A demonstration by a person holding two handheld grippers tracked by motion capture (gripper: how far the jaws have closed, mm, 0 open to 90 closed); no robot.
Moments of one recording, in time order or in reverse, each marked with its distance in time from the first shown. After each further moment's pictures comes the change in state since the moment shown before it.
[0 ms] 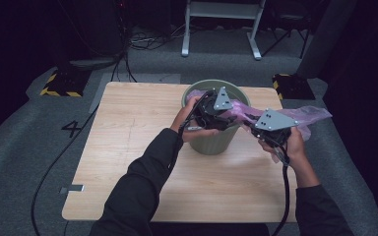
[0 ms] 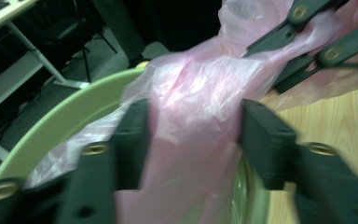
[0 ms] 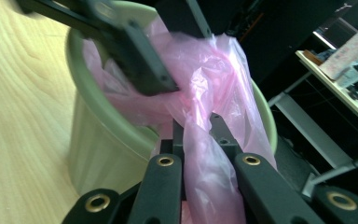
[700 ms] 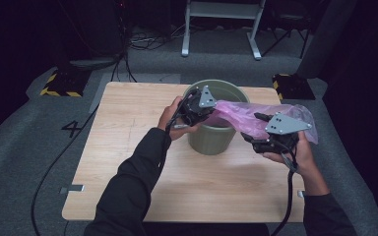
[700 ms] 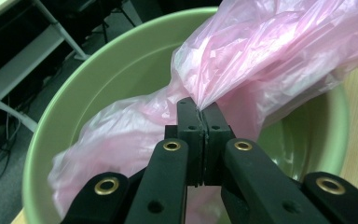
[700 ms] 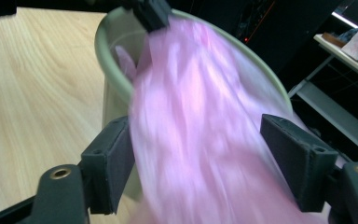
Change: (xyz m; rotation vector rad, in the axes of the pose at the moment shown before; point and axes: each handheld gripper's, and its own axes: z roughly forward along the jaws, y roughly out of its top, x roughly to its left) left arm 0.027 -0.033 -0.015 0.072 0.056 -0.035; right arm 0.003 -0.010 -0.021 -0.003 0.059 0.113
